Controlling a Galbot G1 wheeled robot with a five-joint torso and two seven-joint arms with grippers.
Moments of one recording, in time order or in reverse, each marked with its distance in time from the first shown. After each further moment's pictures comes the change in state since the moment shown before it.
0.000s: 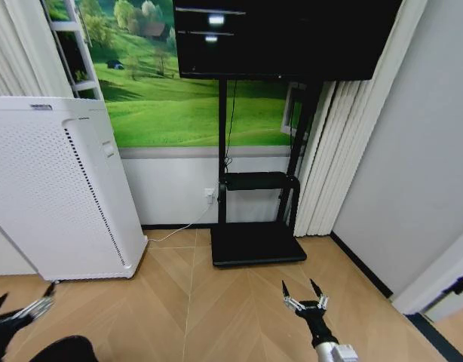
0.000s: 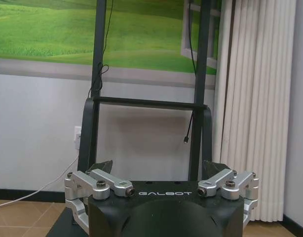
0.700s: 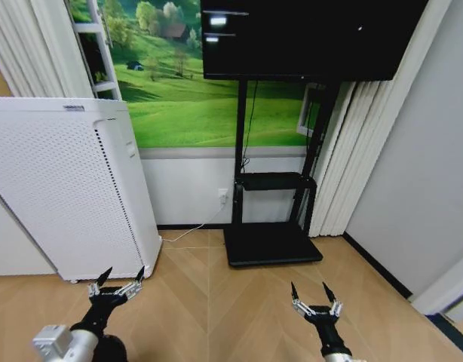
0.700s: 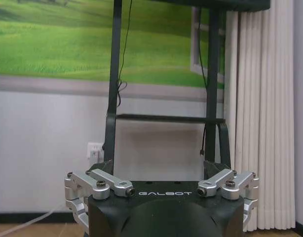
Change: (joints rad) left arm -0.019 -0.003 0.264 -0.057 0.142 0.035 -0.024; right arm 0.008 0.048 0.020 0.016 0.011 0.039 0.038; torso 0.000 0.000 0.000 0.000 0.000
